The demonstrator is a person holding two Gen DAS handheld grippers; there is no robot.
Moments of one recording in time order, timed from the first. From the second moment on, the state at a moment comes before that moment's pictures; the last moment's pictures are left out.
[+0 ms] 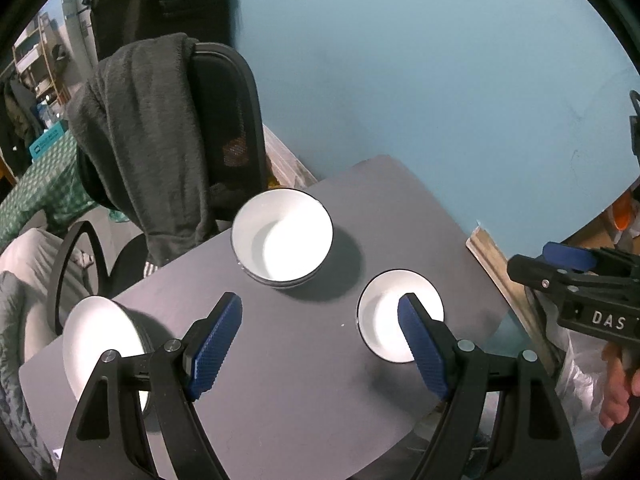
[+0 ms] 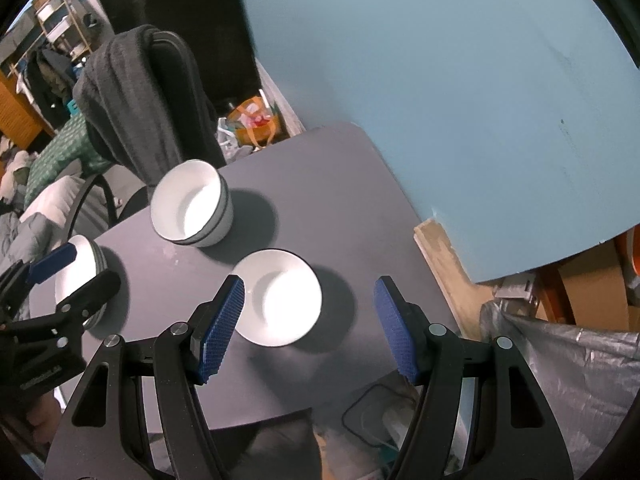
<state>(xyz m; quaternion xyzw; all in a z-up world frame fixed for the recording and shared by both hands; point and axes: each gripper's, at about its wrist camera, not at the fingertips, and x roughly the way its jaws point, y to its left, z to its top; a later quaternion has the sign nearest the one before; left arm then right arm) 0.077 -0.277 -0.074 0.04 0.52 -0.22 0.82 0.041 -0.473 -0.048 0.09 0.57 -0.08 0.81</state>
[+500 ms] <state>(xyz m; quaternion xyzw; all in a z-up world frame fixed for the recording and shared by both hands) 0.100 -0.314 -0.158 0.05 0.61 -0.22 0.76 0.048 -0.508 -0.115 0.10 0.61 -0.06 0.78</state>
